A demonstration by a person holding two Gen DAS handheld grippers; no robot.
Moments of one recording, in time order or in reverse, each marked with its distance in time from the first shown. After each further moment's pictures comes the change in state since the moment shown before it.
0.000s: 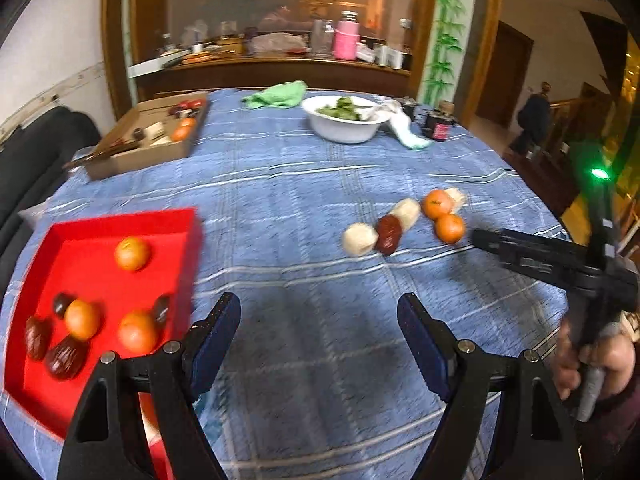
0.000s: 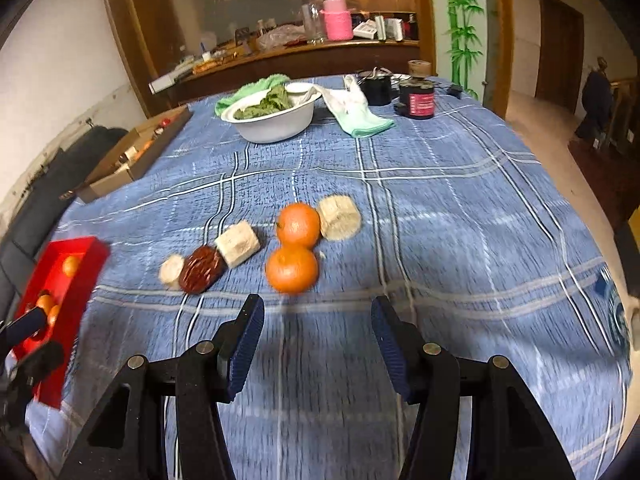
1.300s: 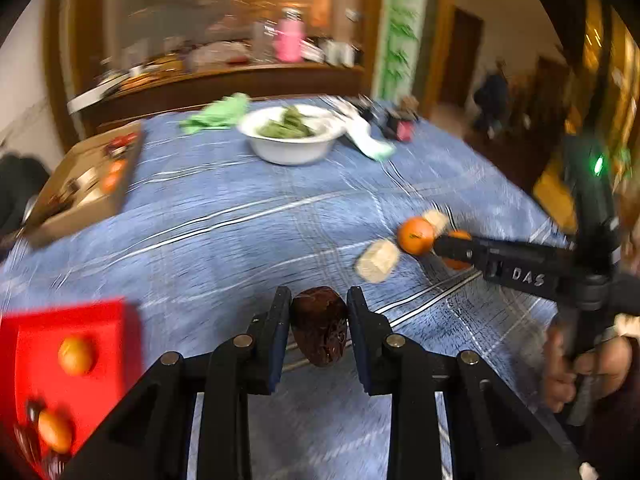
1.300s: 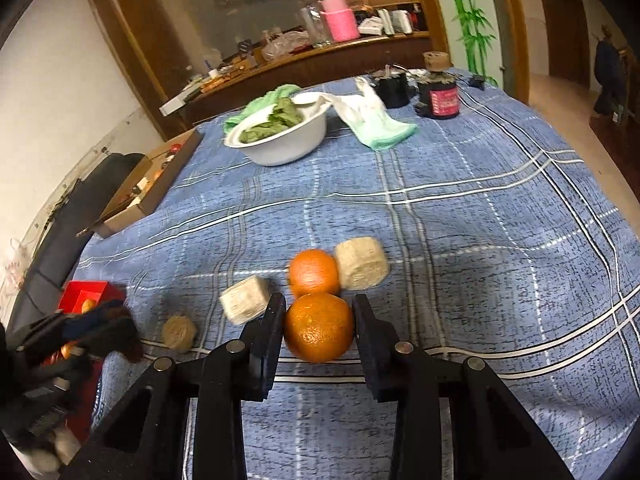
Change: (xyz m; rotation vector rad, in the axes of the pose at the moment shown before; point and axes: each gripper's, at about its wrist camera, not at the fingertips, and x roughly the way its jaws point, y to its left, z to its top) left arm 0.043 -0.005 0.045 0.102 -0.015 -0.108; right arm 0.024 -0.010 0.023 0.082 -0.032 0.146
